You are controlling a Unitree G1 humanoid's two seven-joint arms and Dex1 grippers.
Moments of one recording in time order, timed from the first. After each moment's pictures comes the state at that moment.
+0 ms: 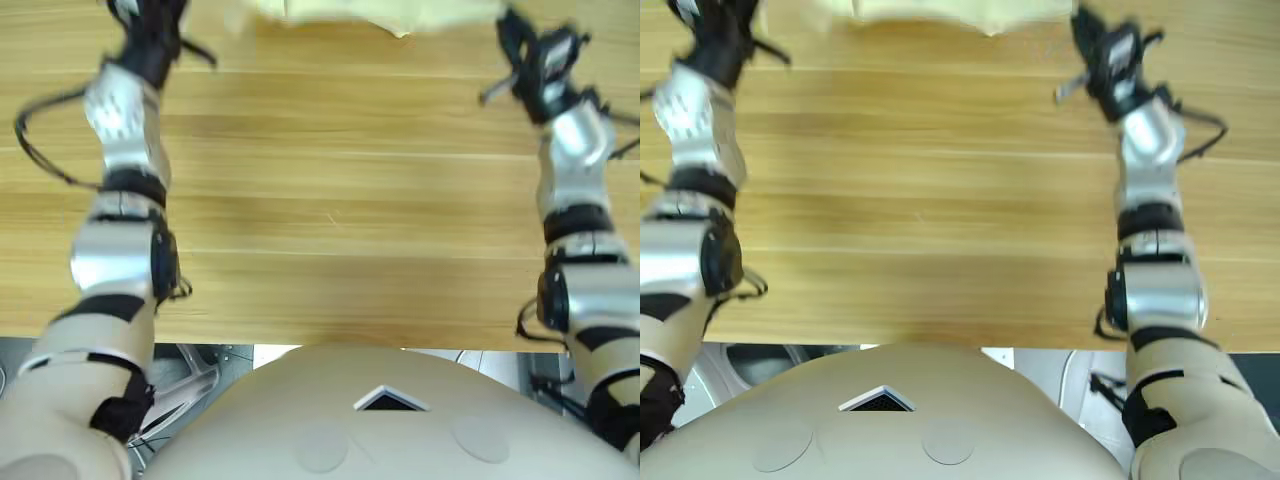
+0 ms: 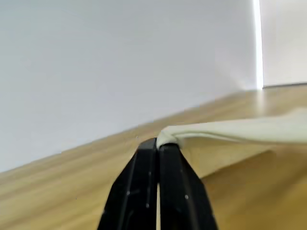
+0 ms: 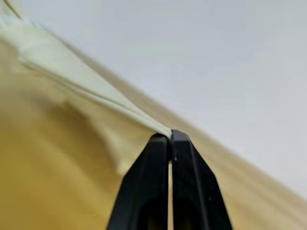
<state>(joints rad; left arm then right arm) -0.58 0.42 -0.02 1.09 -0.31 -0.79 -0.66 -0.40 -0.52 0.09 0.80 0.17 -0.76 0.53</state>
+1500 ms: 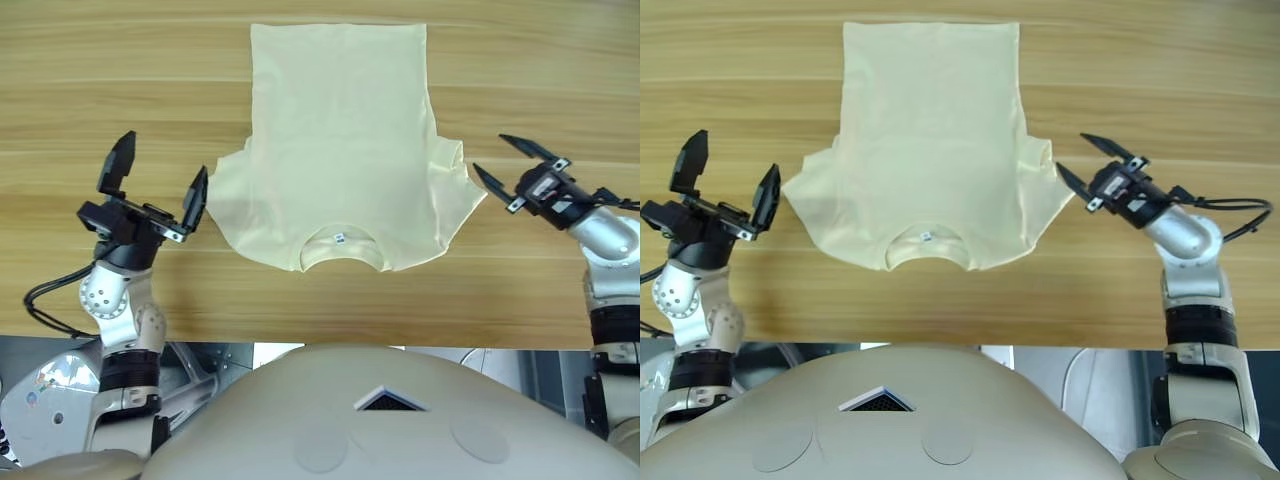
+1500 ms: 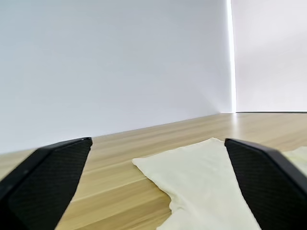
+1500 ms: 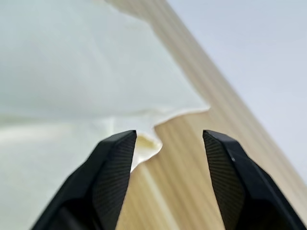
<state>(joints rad) 0.27 0.39 0.11 0.18 -0.56 -0.69 -0.73 -0.06 -0.68 0.03 0.47 -0.11 -0.61 0.59</state>
